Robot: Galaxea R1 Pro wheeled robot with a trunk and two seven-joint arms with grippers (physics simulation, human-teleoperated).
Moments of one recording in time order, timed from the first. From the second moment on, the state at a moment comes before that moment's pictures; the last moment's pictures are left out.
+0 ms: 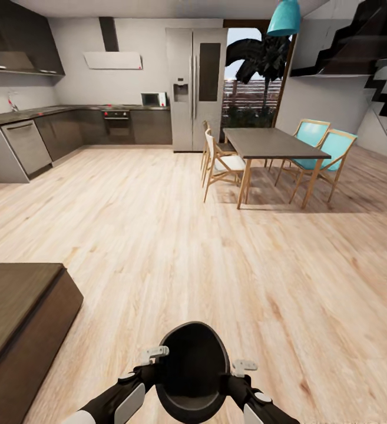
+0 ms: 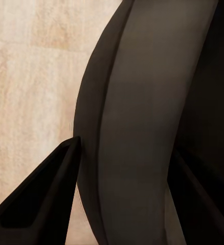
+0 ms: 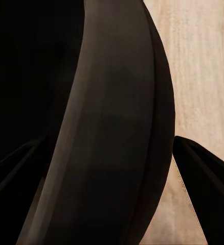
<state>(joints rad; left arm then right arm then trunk) -0.54 -0.04 -0.70 -0.39 0.83 0.07 0.12 -0.51 0.11 0.36 -0.23 -0.46 -0.13 0.08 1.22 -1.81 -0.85</state>
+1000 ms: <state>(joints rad) -0.54 -0.04 -0.70 -0.39 0.83 0.07 0.12 -0.51 0.11 0.35 -0.23 -0.46 -0.13 0.08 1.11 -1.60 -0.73</state>
